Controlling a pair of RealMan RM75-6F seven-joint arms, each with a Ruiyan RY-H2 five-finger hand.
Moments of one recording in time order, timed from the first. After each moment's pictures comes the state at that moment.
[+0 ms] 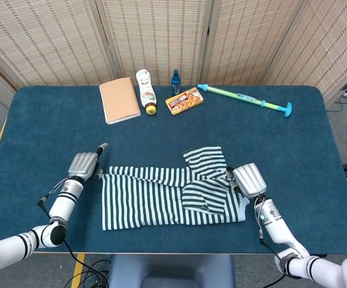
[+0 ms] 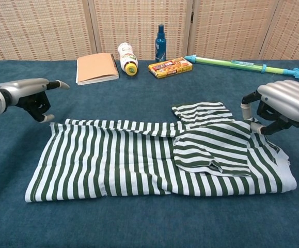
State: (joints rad) left arm -0.78 -1.54 -0.17 -1.24 0.85 0.83 0.29; right arm 0.51 -1.67 0.10 -1.07 -1.48 1.17 -0.12
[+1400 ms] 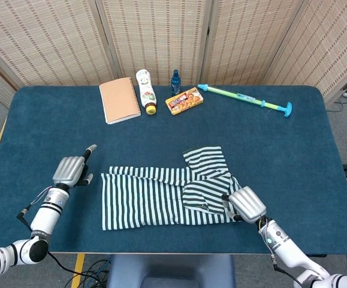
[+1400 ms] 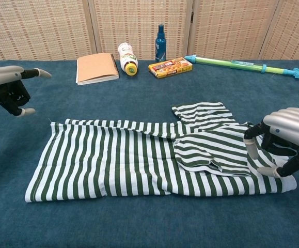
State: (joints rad) left arm -0.68 -1.37 -0.17 -1.50 0.91 0.95 0.27; right arm 0.46 -1.46 -0.05 -1.41 -1.59 1.13 -0.12
